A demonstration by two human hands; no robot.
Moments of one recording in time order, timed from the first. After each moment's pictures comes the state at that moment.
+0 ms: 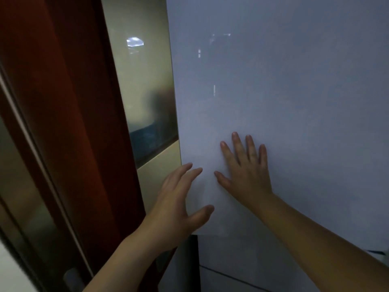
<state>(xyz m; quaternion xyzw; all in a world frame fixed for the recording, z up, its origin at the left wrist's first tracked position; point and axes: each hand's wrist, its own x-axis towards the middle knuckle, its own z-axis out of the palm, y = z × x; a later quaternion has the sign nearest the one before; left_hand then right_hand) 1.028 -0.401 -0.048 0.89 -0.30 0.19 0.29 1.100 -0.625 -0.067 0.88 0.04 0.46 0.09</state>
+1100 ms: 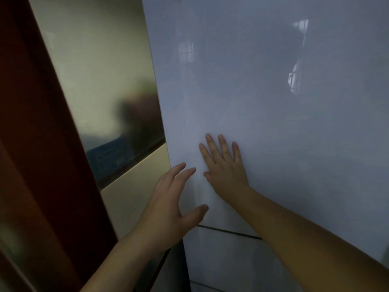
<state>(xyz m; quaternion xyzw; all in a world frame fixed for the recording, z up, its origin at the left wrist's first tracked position) 1.066 -0.458 -0.037 0.89 -0.30 0.19 0.30 1.156 -0.655 -0.058 0.93 0.03 0.35 0.12</state>
